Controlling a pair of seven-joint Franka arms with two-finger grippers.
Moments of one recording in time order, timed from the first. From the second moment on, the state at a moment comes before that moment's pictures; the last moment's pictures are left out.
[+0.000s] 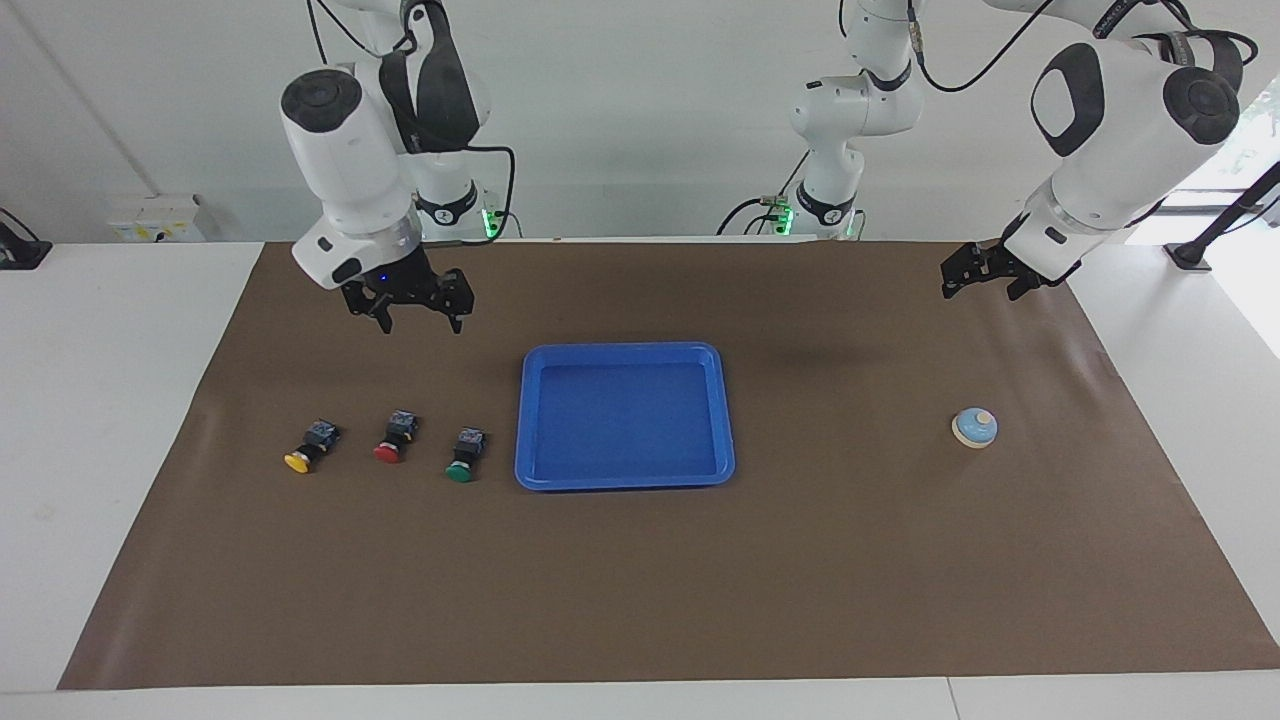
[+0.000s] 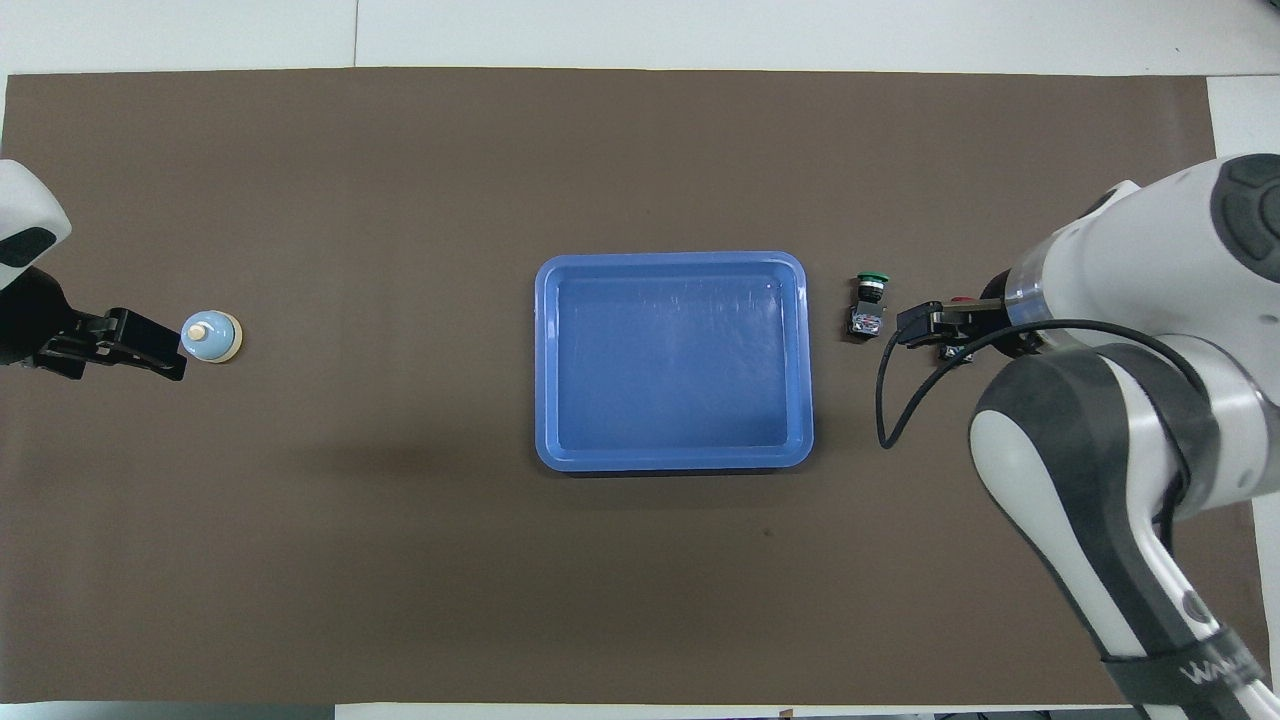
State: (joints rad) left arm -0.01 0.02 -0.01 -1.70 -0.02 1.52 0.09; right arm 0.10 0.01 0.07 -1.94 0.00 1.94 0.21
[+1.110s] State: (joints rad) left arm -0.02 -0.02 0.00 -1.68 -0.01 1.52 0.09; right arm 0.11 0.31 0.07 -2.05 0.00 2.44 0.29
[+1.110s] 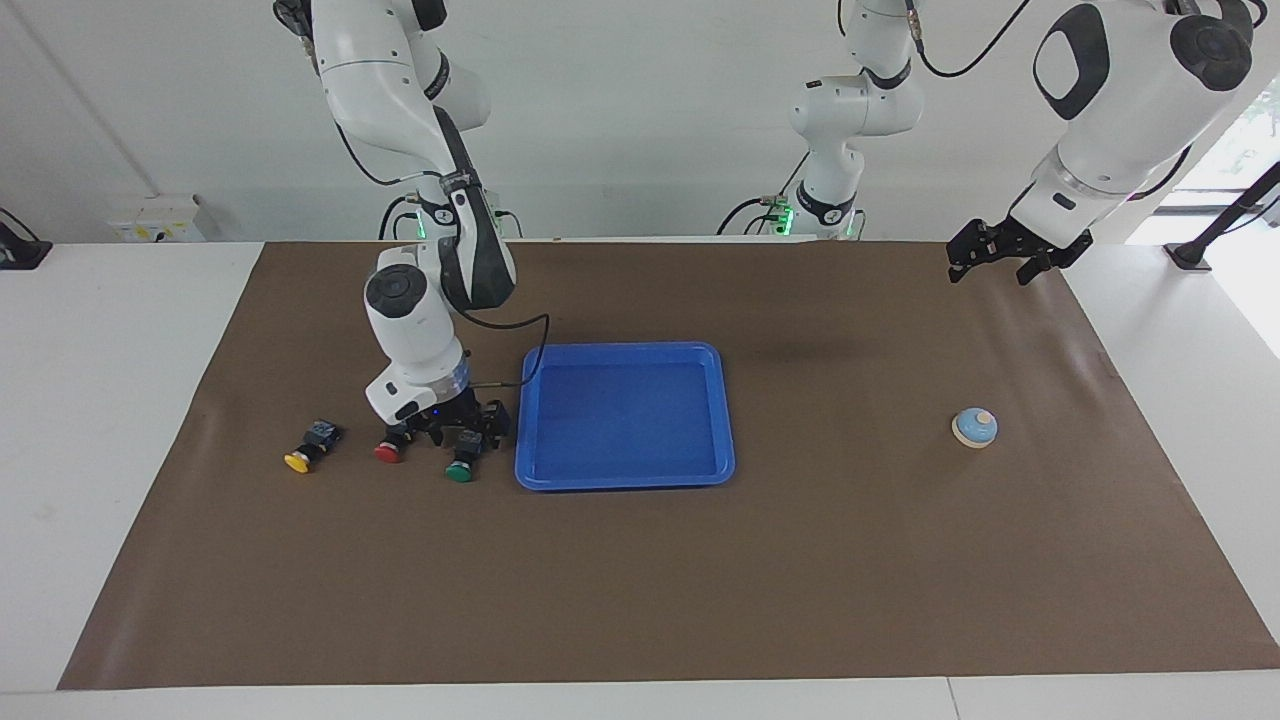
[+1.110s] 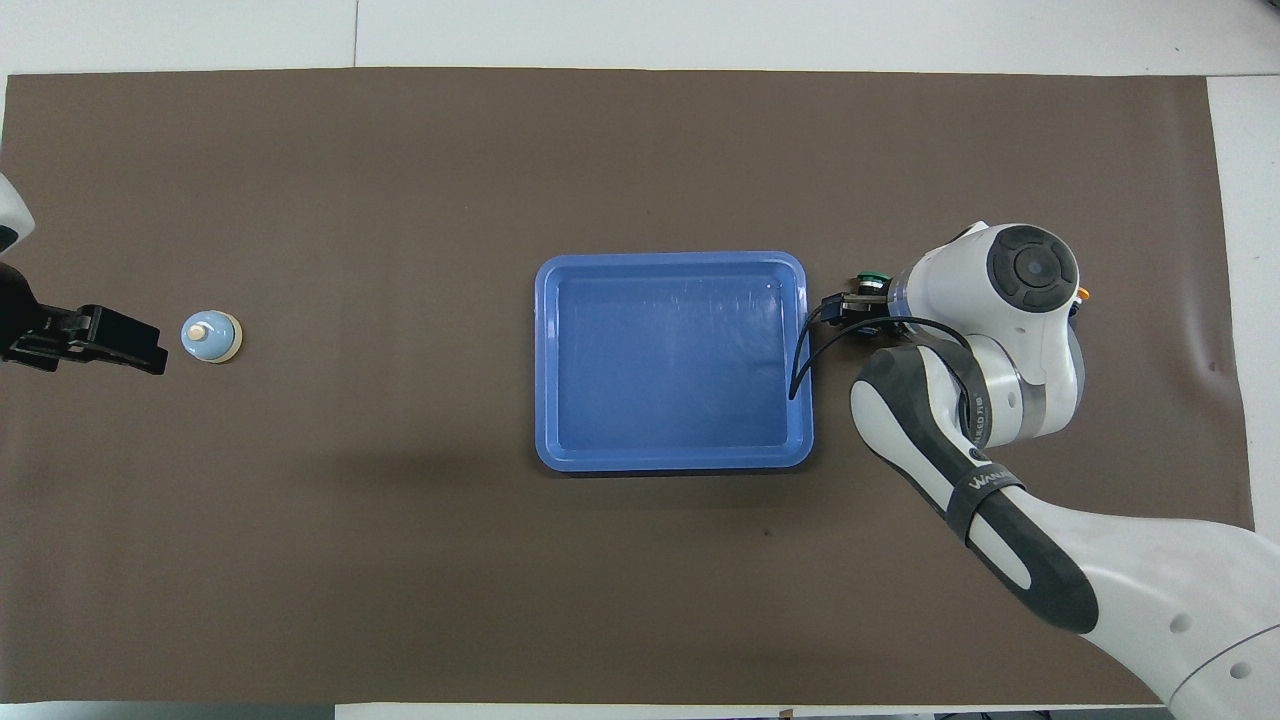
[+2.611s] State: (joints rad) left arm -0.02 -0.02 0.00 -1.69 -0.01 1.52 0.09; right arm 0.35 0.38 0.07 -1.78 0.00 2.16 0.45
